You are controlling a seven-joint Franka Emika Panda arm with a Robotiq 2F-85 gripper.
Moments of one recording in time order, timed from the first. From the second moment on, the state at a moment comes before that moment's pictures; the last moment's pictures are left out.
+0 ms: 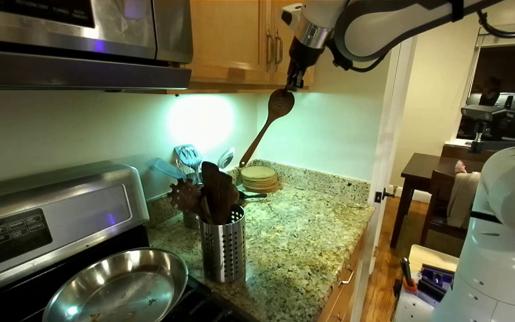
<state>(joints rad) 0.00 -0.60 -0.02 -2.39 -0.64 2.39 -0.36</state>
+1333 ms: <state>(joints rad) 0.08 -0.66 0.00 -2.39 -0.51 2.31 -0.51</state>
